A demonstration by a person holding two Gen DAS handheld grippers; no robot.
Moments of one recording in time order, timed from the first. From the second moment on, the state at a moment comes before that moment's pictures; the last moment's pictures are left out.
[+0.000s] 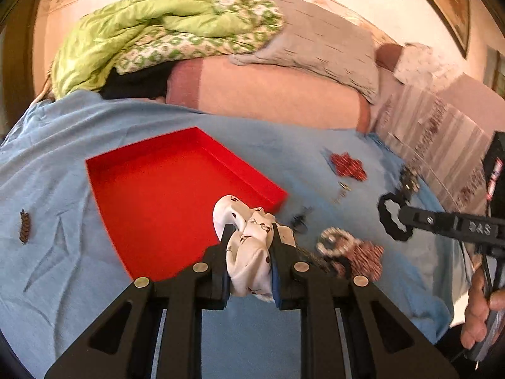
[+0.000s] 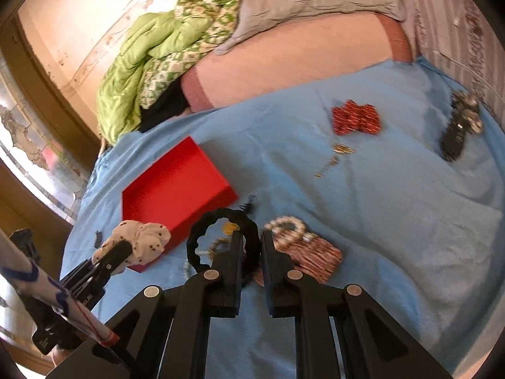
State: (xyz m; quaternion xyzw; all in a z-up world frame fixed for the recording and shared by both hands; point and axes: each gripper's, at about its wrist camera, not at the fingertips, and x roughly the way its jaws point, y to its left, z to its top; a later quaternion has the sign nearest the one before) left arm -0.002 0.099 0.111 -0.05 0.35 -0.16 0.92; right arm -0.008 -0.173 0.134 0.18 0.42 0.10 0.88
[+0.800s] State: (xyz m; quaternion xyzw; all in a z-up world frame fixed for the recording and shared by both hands) left arm 0.167 0.196 0.070 -0.09 0.40 -0.05 0.91; right arm 0.205 -0.021 0.089 0.13 0.49 0.14 0.85
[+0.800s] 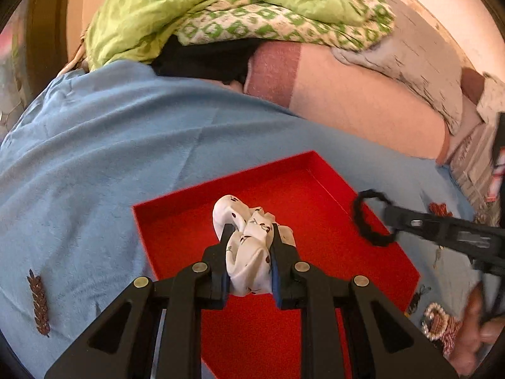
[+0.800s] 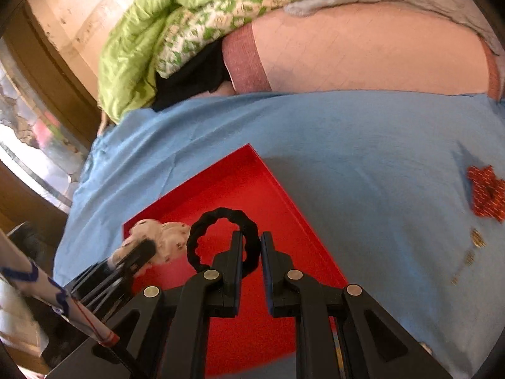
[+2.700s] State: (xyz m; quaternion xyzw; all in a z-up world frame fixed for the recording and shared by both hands) left arm 0.096 0.135 0.117 -0.02 0.34 -0.03 0.94; right arm 0.103 -0.080 0.105 0.14 0.48 0.11 0.86
